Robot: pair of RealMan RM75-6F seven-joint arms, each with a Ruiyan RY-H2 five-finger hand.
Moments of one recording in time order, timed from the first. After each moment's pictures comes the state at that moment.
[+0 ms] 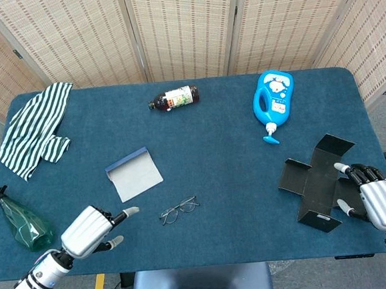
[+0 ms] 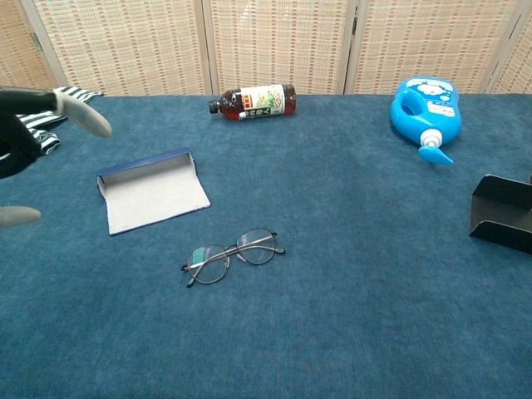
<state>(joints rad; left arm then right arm) -0.45 -1.11 -0.03 -1.75 1.94 1.23 0.08 0.11 -1.05 0.05 -1.64 -1.56 1.47 0.00</state>
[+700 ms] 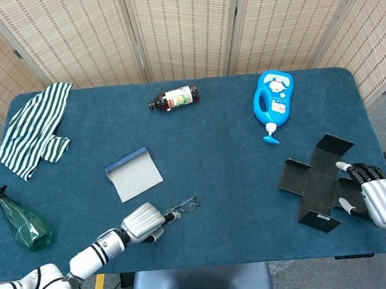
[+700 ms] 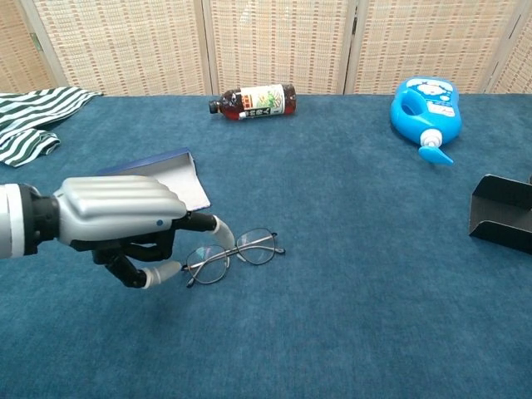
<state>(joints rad) -0.74 -1.37 -0.07 -1.67 1.58 0.70 0.24 0.11 -1.04 0.05 -1.64 -1.54 1.45 0.00</state>
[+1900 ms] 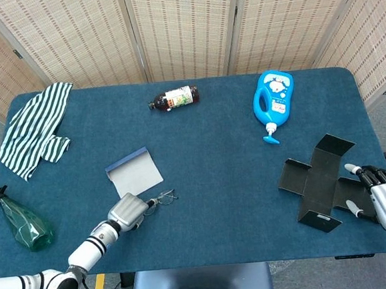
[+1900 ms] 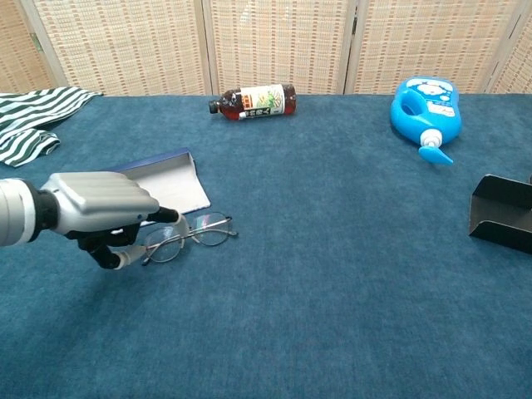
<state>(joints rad) -0.85 -1.36 0.03 -1.72 0.98 0.81 0.75 0.08 -1.05 0.04 -1.61 -1.55 1.49 0.04</state>
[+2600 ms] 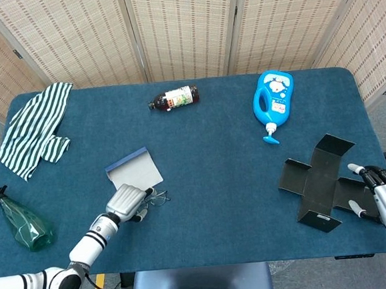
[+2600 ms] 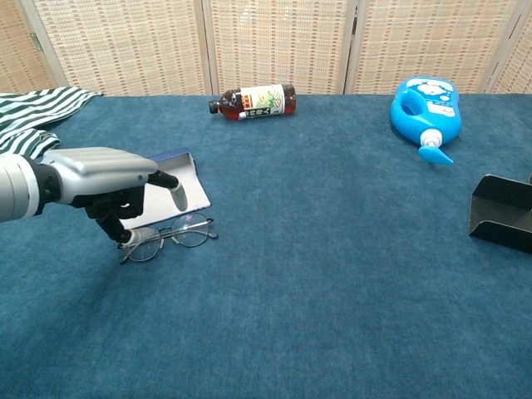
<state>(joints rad) -0.84 -1.38 -0.04 -1.71 0.94 0.86 0.56 0.07 -1.05 0.04 -1.59 -1.54 1.49 0.07</state>
